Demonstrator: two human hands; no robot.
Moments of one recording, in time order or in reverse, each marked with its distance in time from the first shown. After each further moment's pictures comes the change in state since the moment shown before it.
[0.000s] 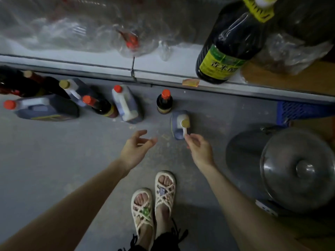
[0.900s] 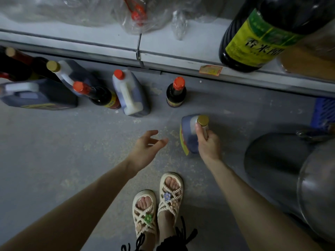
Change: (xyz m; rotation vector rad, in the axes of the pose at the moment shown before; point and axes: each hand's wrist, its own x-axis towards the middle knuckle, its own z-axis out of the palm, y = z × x) left_hand 0.087 -0.052 0.023 0.019 -0.066 -0.073; right_hand 0.092 0.044 0.050 -0.140 0.055 -0.065
